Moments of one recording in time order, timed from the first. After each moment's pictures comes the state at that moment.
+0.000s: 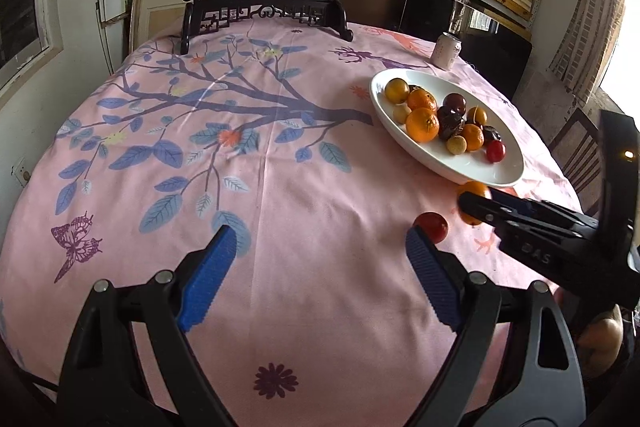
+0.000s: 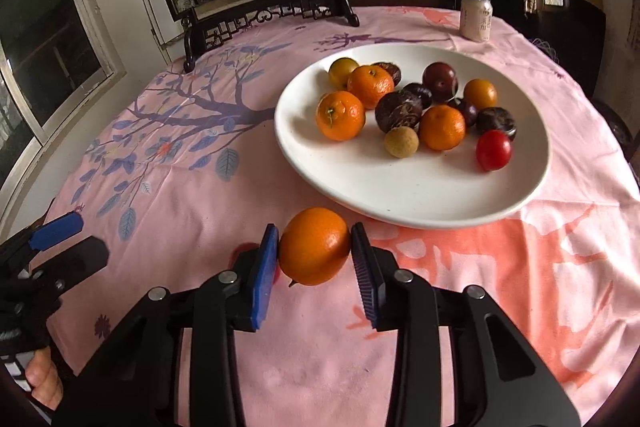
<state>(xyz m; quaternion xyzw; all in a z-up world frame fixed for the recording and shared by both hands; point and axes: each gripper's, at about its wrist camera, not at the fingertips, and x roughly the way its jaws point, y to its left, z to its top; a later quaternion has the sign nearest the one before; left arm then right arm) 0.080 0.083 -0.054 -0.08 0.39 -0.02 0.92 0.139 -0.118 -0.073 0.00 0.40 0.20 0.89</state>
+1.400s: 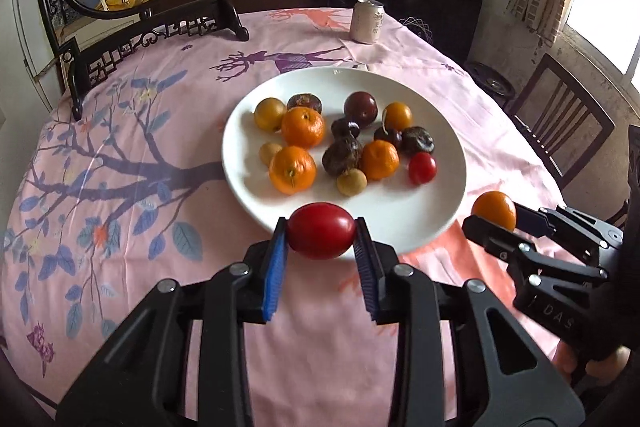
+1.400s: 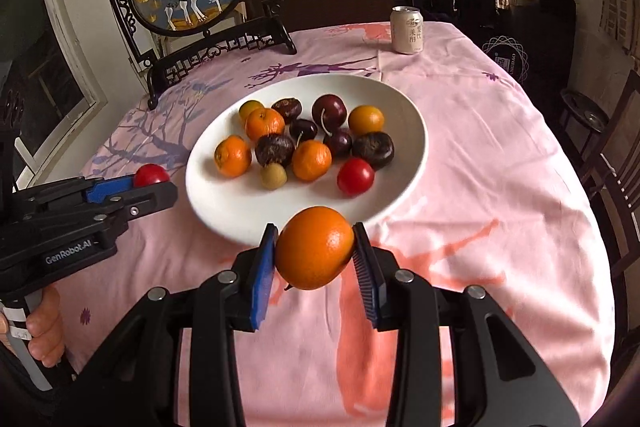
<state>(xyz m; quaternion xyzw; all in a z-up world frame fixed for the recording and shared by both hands) 0.195 -0.043 -0.027 0.00 0.44 -0.09 0.89 0.176 -0.216 -0.051 0.04 0.40 0.17 0.90</state>
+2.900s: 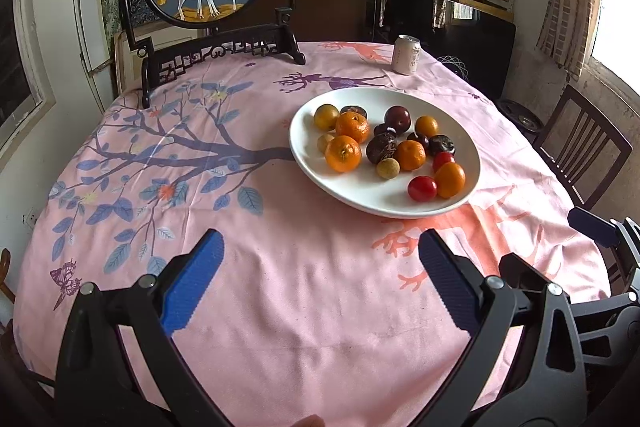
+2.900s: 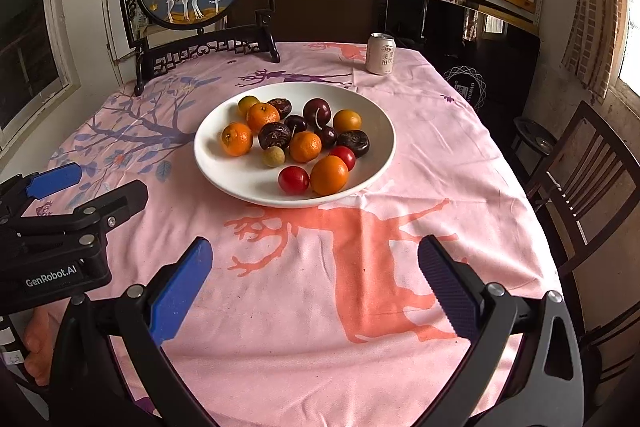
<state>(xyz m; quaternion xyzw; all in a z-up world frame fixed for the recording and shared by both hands) 0.095 -0.017 -0.014 -0.01 0.36 -0.01 0.93 0.088 -0.194 -0.030 -0.03 0.36 0.09 0.93</state>
